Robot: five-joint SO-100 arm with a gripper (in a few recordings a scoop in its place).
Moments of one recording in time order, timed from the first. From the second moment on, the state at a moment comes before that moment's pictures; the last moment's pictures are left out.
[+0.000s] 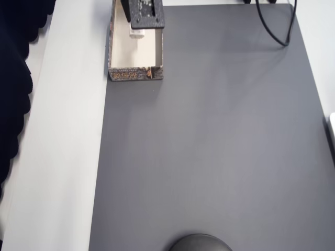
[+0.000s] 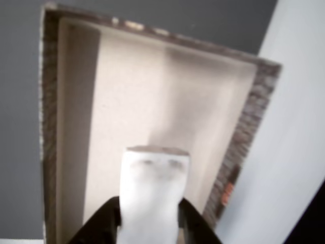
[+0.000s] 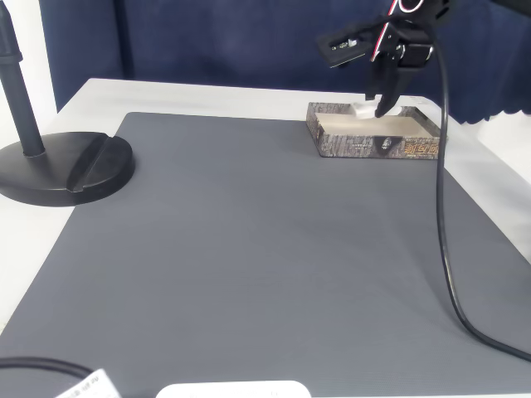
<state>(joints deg) 70.5 48.6 38.9 91.8 82.3</state>
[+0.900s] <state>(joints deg) 70.5 40.6 32.3 91.1 79.4</state>
